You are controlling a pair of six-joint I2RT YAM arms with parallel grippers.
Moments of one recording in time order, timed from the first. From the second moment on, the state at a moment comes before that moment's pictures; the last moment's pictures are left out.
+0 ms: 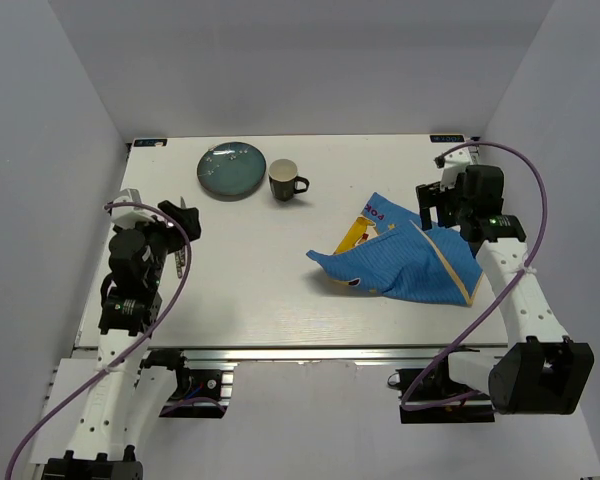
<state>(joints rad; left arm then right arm) -0.07 0.64 0.69 -0.17 -0.08 -0.47 0.05 1.18 1.05 -0.48 -0.07 -0.25</state>
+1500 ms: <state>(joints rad) -0.07 0.95 0.56 0.03 0.26 -0.63 -0.07 1.94 1.34 -0.66 -0.52 -0.68</state>
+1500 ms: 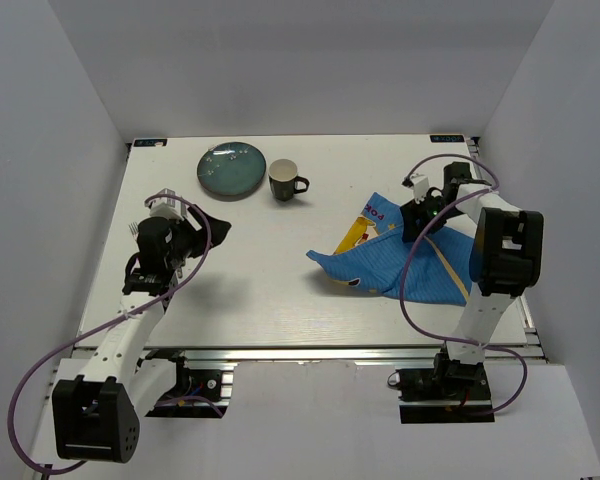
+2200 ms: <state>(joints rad) -0.07 0.93 0.56 0.05 0.27 -0.63 -0.11 1.97 1.34 -0.61 -0.51 -0.64</state>
